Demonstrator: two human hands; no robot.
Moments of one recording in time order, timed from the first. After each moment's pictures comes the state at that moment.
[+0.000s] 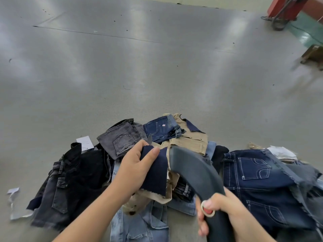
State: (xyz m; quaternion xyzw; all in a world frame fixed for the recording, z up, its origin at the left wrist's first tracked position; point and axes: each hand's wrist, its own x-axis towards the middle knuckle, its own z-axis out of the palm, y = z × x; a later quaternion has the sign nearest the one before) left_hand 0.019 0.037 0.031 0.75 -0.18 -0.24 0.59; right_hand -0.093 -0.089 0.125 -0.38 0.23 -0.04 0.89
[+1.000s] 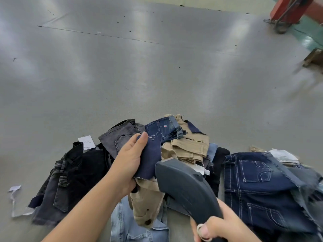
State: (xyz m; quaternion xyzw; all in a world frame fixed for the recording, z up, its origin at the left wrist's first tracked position) left_hand 0.028 0.035 0.052 0.55 -0.01 -0.37 0.75; right_hand -0.158 -0.087 0.062 -0.57 0.22 0.14 0.78
